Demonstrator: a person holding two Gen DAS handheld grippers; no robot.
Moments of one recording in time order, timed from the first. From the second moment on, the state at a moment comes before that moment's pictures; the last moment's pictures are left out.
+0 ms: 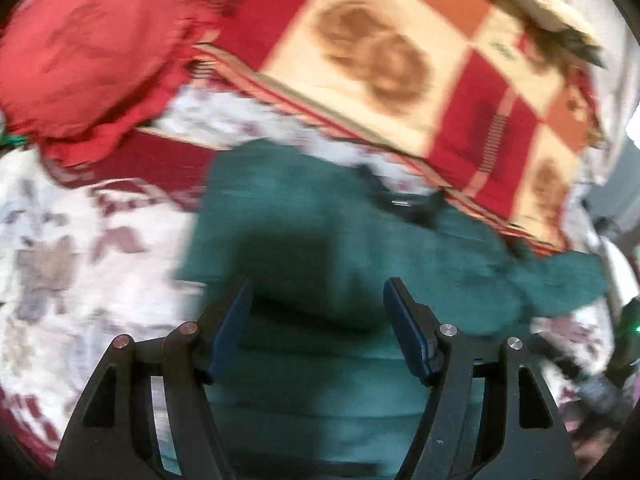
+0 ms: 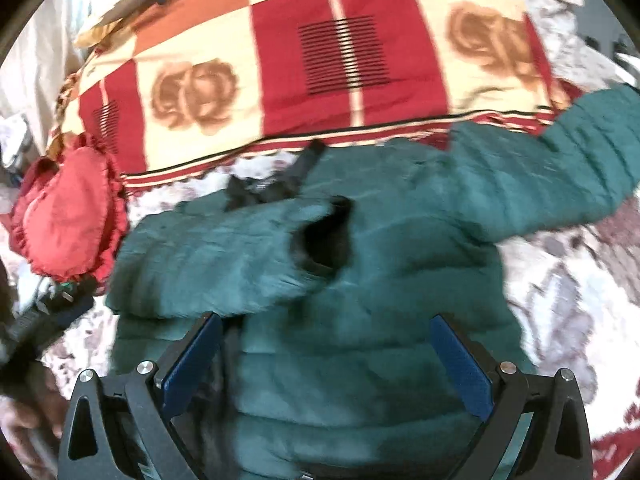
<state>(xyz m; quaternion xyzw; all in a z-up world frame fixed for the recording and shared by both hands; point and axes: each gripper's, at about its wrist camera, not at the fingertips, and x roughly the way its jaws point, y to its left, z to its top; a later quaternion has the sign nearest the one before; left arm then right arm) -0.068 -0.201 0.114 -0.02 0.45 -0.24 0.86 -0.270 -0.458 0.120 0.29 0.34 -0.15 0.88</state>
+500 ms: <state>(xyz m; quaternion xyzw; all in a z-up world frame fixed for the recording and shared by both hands) -0.039 -0.140 0.072 -0.07 0.49 -0.16 0.85 -0.198 -0.462 0.110 0.24 0.34 -0.14 0.89</state>
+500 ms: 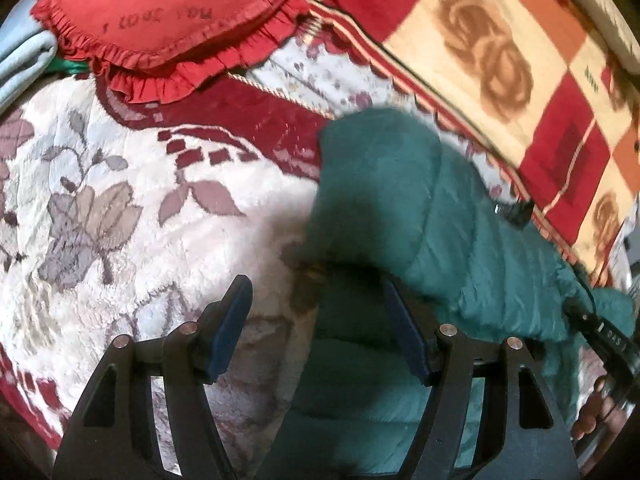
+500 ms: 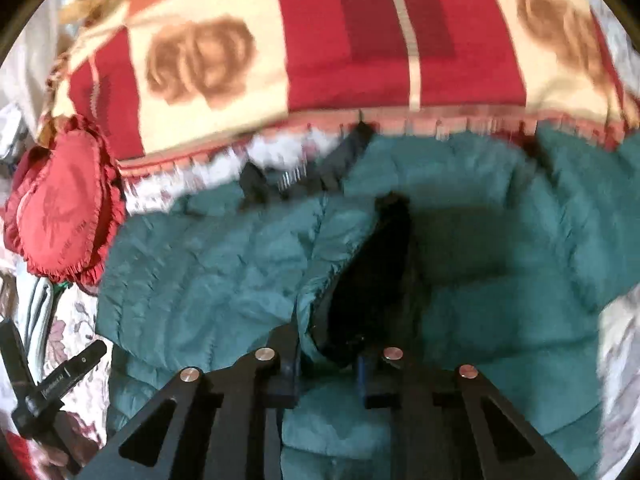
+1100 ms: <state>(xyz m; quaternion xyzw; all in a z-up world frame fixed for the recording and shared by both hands) -0.022 -0.178 0.079 -0.08 0.49 -0.16 0.86 -0.205 -0.512 0.056 0.20 0.36 -0.26 0.88</state>
